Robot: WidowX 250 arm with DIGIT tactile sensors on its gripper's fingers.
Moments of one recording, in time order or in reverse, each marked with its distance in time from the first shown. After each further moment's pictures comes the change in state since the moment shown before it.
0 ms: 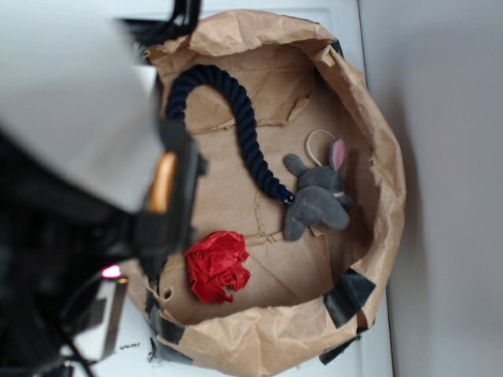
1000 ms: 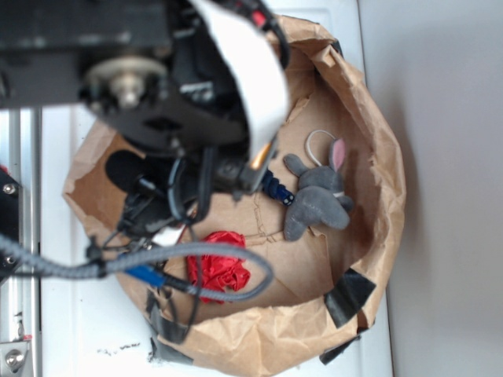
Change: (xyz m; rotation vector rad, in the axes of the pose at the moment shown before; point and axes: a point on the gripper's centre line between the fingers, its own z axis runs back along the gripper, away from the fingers) arm 0.007 0.039 -0.102 -0.023 0.020 -0.315
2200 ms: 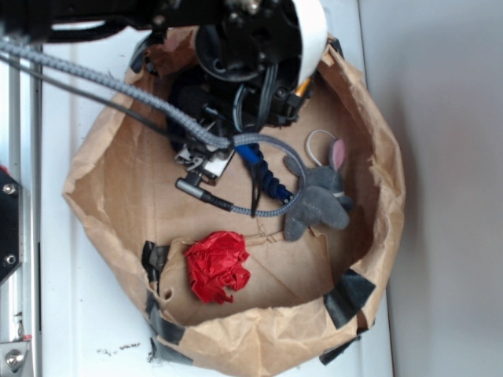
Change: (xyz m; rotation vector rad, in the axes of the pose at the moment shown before) arm -0.003 0.055 -0.052 -0.037 0.010 -0.018
